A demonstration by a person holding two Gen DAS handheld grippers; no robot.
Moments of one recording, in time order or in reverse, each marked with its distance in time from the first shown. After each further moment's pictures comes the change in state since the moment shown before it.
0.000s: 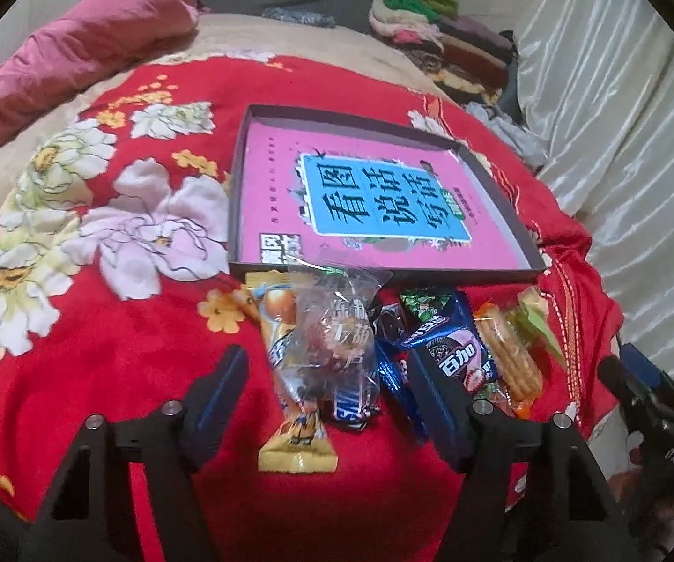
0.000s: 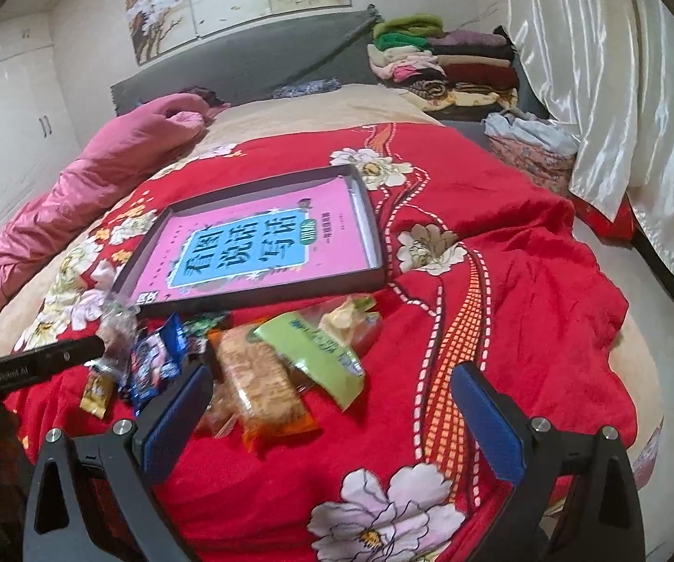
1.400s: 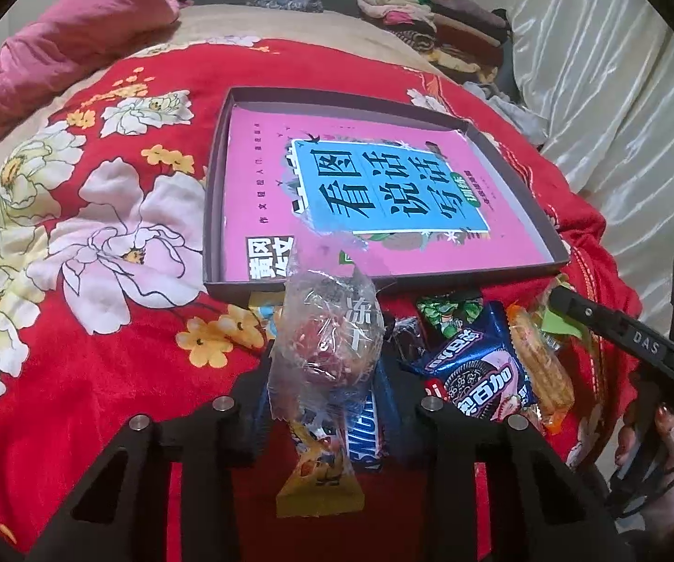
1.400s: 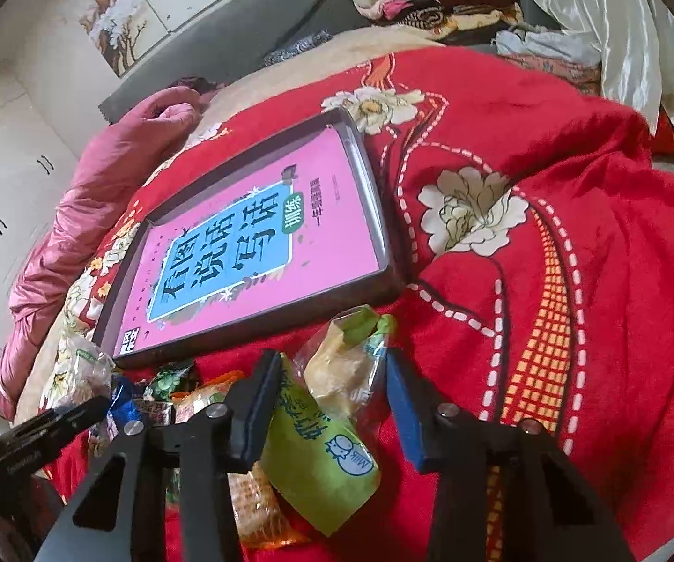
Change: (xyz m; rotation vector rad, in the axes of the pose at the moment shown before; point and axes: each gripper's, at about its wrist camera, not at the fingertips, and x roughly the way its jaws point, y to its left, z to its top) left arm 0.032 0.002 0.013 0.041 0.038 0.006; right arm 0.094 -0.034 0.026 0.178 0.146 0.178
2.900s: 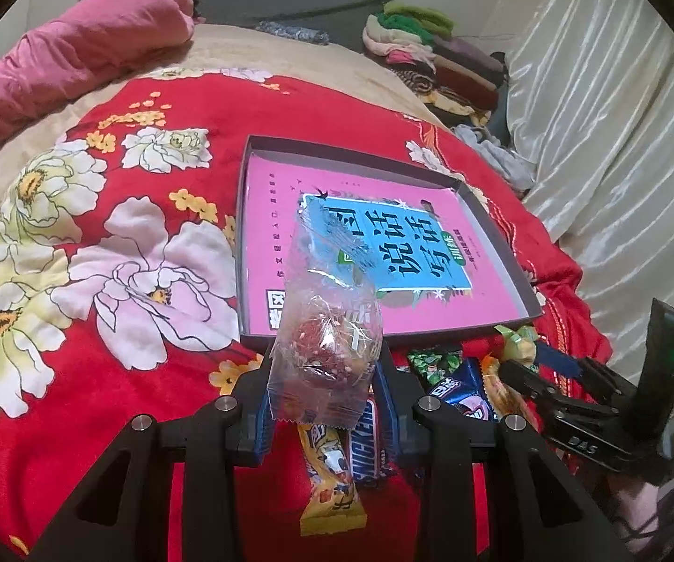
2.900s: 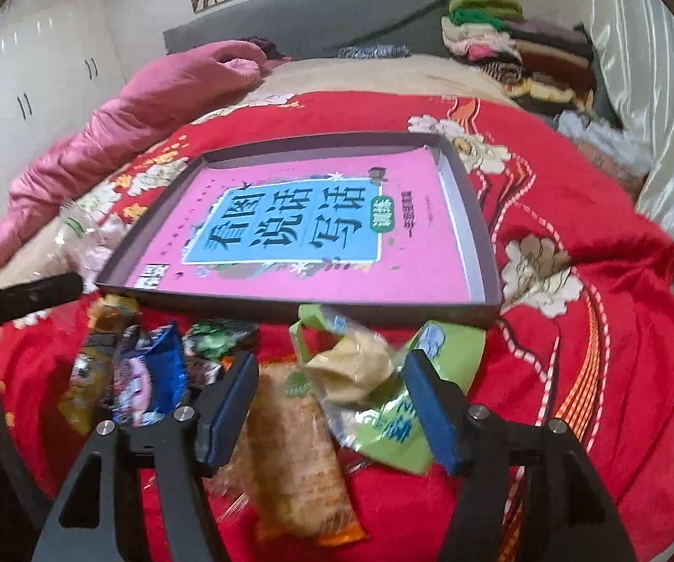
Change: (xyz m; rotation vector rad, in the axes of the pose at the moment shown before) left arm -0.029 0.020 0.017 -0.064 -0.102 -0.065; right arm 0.004 0.069 -0.014 -0.349 -0.016 -0.080
